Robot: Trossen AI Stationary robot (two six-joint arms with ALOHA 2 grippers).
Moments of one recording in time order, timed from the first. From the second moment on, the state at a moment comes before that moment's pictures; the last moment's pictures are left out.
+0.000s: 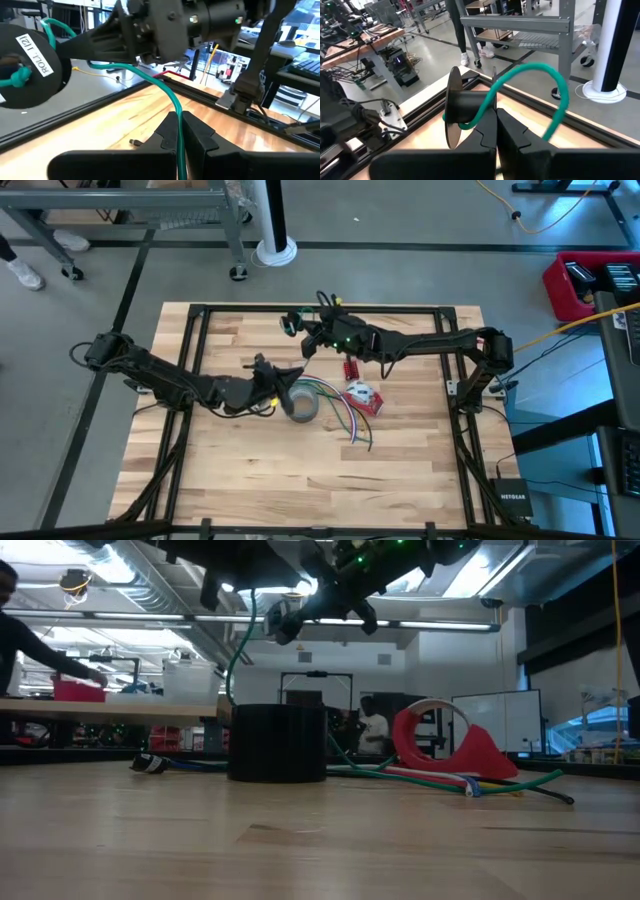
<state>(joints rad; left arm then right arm) -0.26 1.34 0.70 0.53 -0.83 -0.26 -0.17 1.73 1.28 0.17 0.39 0.42</state>
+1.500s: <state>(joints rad) -0.36 1.34 0.70 0.27 -0.79 -0.59 -0.25 1.73 1.28 0.15 0.34 0.50</state>
